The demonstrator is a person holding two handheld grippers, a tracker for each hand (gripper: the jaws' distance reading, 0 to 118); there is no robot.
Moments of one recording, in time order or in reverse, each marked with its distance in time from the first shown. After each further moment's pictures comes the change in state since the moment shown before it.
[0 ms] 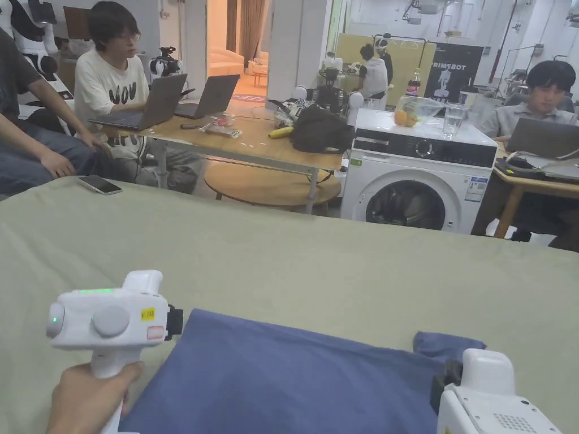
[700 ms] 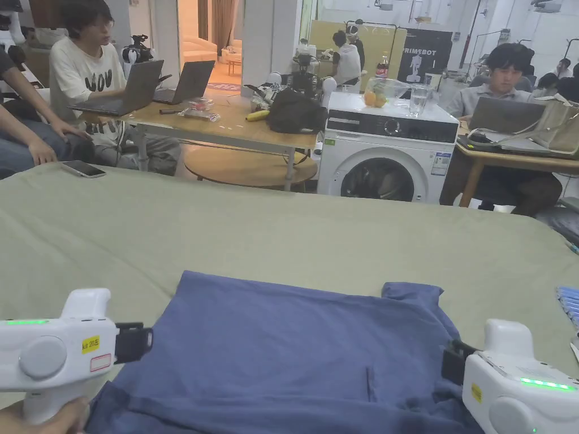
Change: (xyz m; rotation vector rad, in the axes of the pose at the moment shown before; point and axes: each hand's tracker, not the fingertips) left arm 0.013 -0.127 0.129 0.129 0.023 -0.075; right arm 0.066 -0.026 0.079 -0.066 -0.082 -0.054
